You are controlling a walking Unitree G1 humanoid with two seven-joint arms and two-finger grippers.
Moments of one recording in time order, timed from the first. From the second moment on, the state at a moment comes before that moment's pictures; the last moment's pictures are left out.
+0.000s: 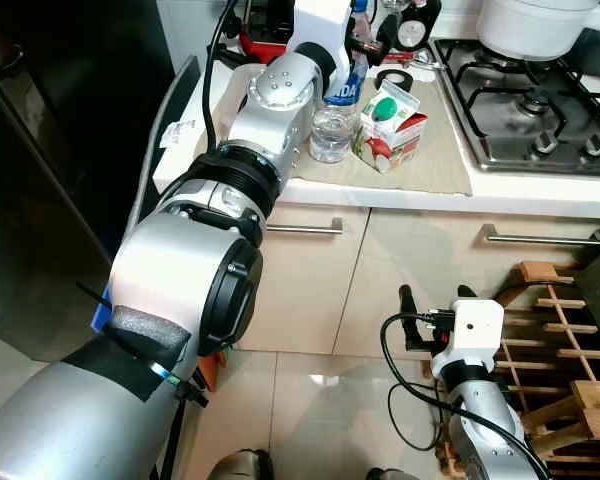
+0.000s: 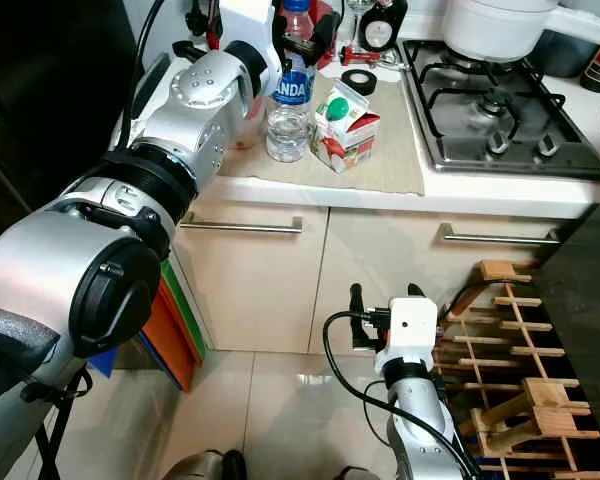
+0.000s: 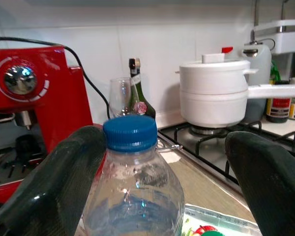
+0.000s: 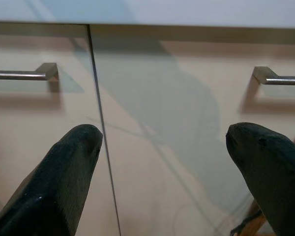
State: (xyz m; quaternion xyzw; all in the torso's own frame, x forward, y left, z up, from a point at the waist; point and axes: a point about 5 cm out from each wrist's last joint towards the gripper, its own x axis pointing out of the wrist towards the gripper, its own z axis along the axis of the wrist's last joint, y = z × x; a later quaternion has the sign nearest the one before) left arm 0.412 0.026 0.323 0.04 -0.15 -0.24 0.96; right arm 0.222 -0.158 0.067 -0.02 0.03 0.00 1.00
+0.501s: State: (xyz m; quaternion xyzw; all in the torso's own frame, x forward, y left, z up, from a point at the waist) left arm 0.415 0.034 0.322 0.07 -0.15 -0.22 0.96; right arm 0.215 -0.154 0.067 -0.02 0.04 0.00 1.00
